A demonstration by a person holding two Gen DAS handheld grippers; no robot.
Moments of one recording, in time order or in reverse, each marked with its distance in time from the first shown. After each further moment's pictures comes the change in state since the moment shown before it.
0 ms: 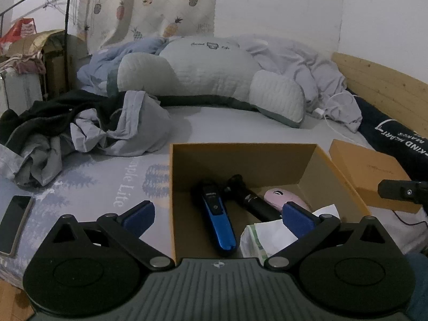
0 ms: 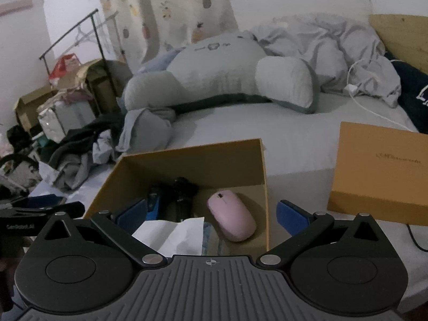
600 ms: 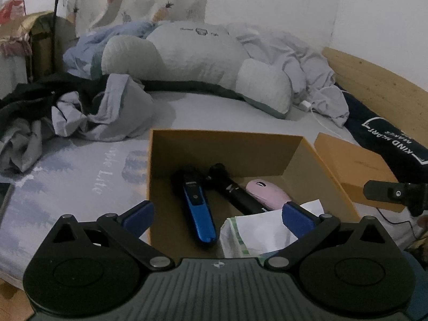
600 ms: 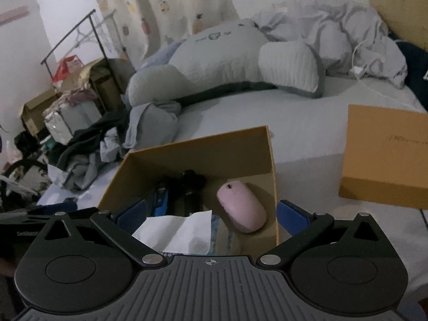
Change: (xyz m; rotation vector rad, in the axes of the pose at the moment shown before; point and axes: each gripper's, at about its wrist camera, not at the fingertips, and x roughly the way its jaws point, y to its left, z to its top) left arm 0.015 -0.002 0.000 -0.046 0.064 -0.095; right arm 0.007 -0.010 0.001 0.069 0.052 0.062
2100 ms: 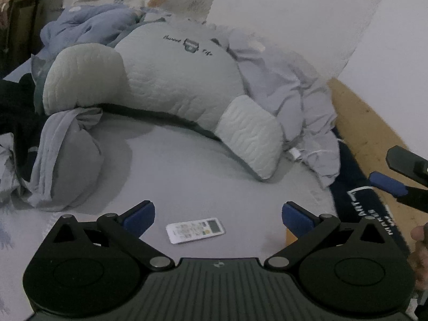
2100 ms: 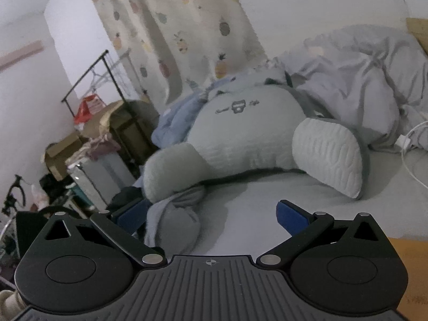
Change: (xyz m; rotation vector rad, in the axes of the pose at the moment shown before) left arm 0.123 -0.008 0.211 -0.207 0.087 -0.103; right arm 0.075 -0.030 0.286 0.004 -0.072 0.153
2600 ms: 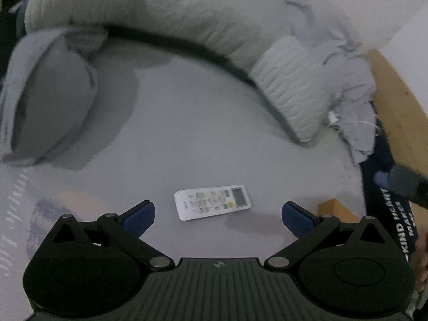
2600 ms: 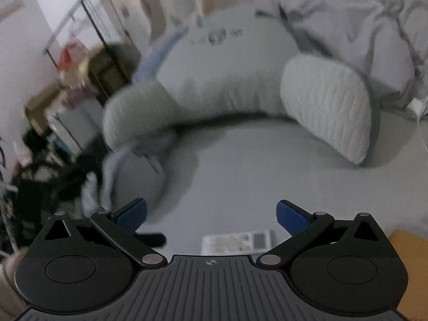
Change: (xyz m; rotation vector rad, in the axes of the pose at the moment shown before) left arm 0.133 0.043 -0.013 -0.163 0.265 0.045; right arm 0.125 -0.072 -0.027 -0.032 0.293 -0.041
